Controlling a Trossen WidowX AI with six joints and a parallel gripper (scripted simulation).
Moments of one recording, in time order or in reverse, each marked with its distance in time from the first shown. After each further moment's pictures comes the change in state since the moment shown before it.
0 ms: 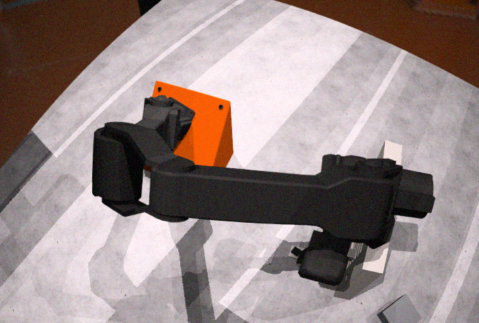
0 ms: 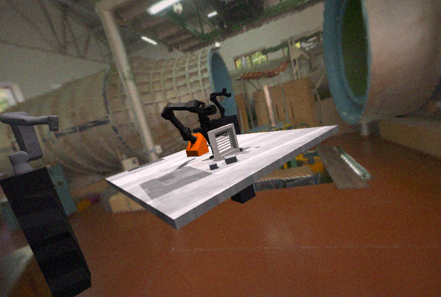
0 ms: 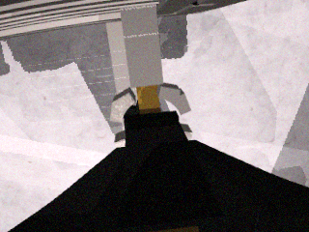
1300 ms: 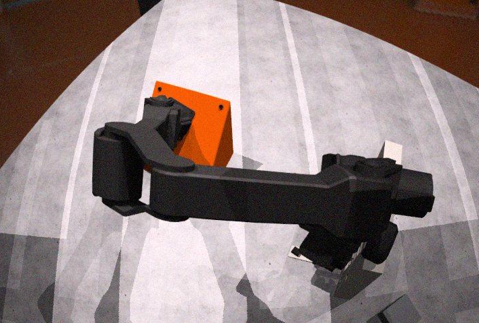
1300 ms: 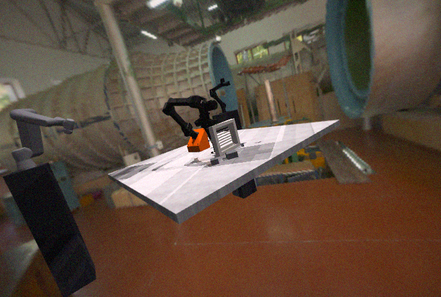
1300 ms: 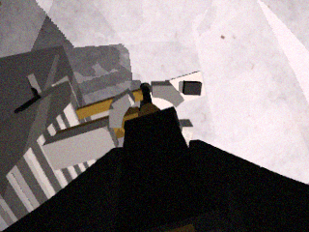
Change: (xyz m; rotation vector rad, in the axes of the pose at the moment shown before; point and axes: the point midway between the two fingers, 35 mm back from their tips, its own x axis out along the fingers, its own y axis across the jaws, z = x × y) arm 0.000 0.000 -0.001 1.756 -0.003 -0.005
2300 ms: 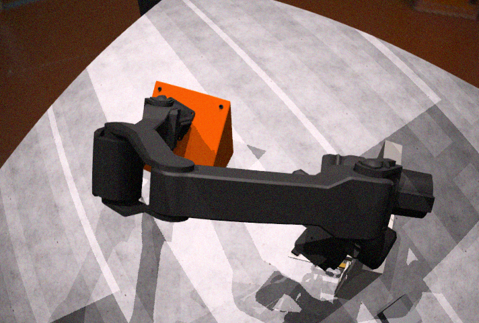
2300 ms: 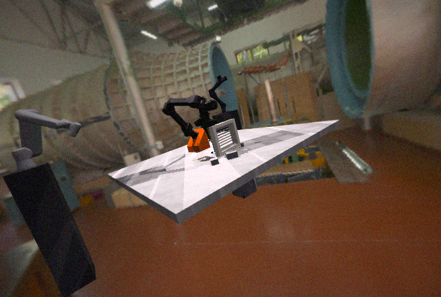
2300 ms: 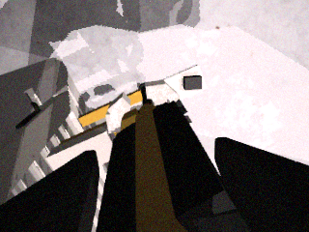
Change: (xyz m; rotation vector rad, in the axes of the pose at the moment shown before) arm 0.000 0.000 0.000 0.117 0.001 0.000
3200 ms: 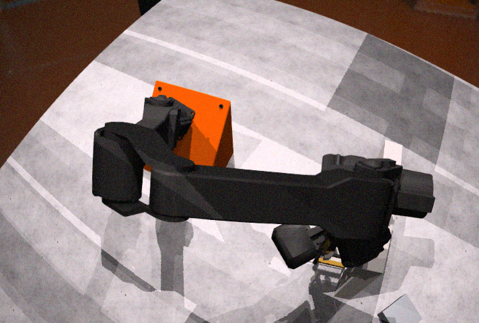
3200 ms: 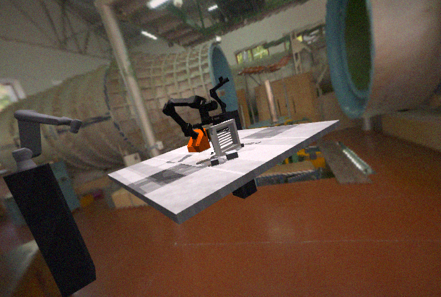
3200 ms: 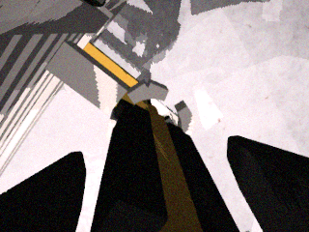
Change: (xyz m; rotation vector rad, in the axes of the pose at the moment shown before) arm 0.000 0.001 0.000 -1.117 -0.003 0.002
